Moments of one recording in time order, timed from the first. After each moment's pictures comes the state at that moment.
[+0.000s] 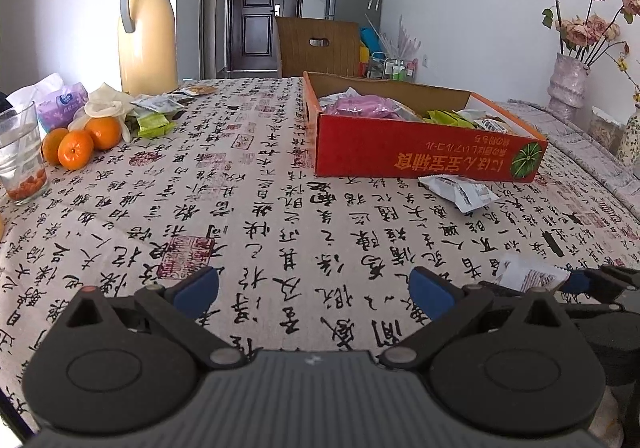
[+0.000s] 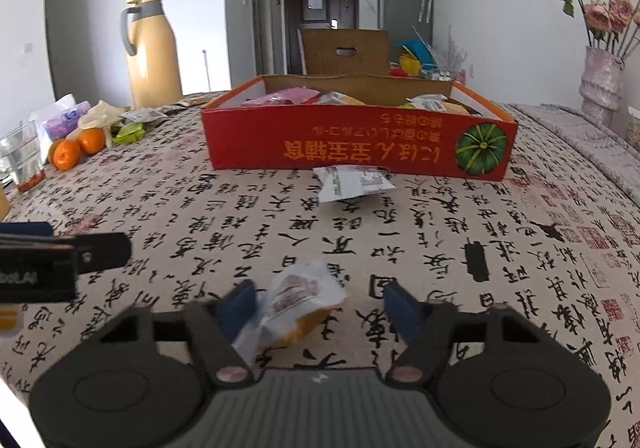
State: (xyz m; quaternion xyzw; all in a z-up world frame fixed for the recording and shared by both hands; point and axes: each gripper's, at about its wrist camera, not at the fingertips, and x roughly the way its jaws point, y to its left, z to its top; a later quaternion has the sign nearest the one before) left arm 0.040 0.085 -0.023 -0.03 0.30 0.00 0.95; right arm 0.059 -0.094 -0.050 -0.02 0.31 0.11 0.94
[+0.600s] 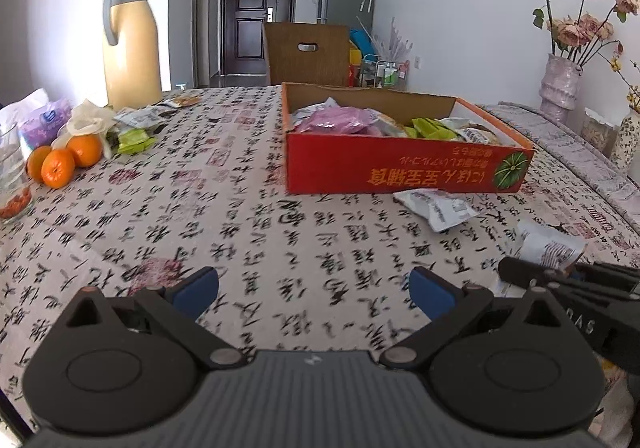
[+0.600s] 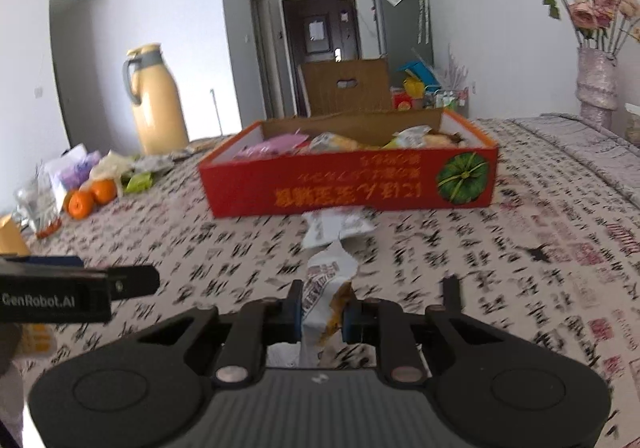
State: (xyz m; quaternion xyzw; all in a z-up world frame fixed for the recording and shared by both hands) left arm 0.056 0.053 -0.008 -0.02 0.30 -0.01 0.95; right arm 0.062 -0.135 -0.030 0.04 0.27 0.13 0.95
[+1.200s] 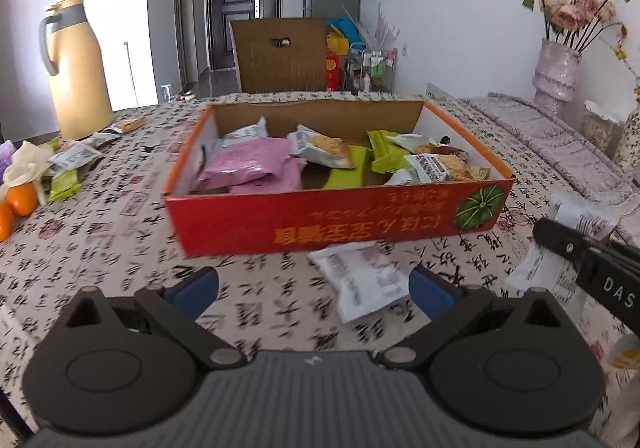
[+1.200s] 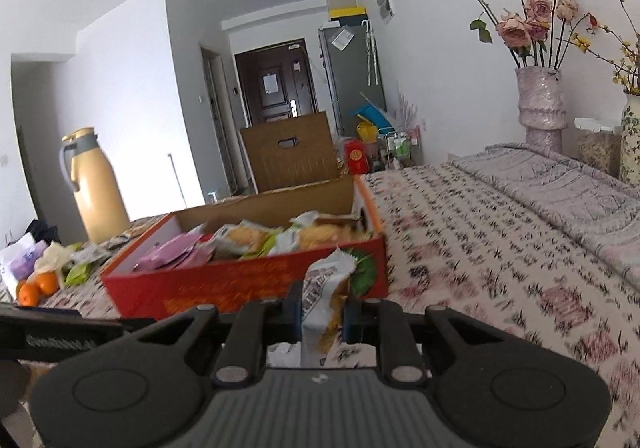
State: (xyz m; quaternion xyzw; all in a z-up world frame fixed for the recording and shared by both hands) left arm 0.146 -0.042 0.009 0.00 0.32 -0.01 0.95; right arm 0.125 -0.237 -0.006 0.09 0.20 0.07 0.97
